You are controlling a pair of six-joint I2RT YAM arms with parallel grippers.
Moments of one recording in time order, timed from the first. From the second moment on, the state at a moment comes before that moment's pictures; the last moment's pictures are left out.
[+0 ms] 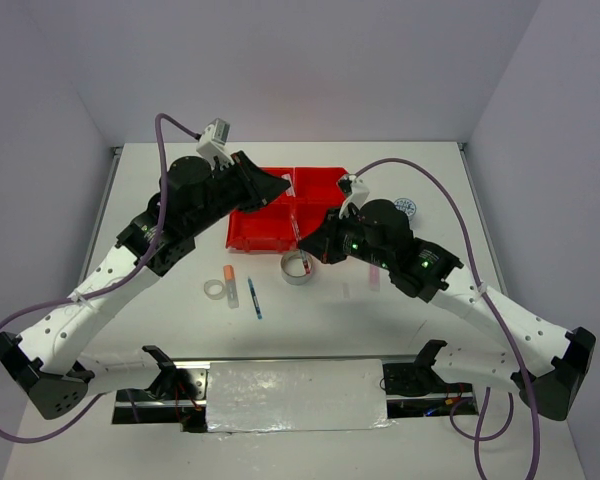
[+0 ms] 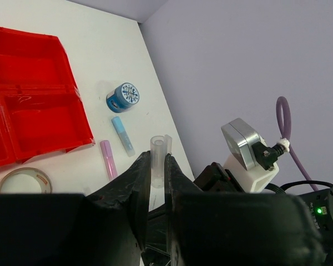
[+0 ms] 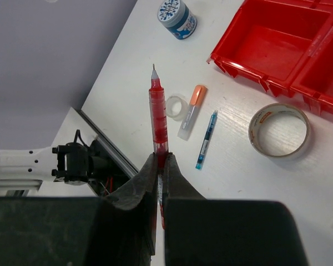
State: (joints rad) left arm -0.67 1.18 1.35 -0.30 0.02 -0.84; right arm 0.82 1.05 1.04 -0.32 -0.07 0.62
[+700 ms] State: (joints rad) left arm -0.67 1.17 1.31 -0.31 0.03 -0.84; right arm 0.82 1.05 1.13 -0.34 -0.07 0.57
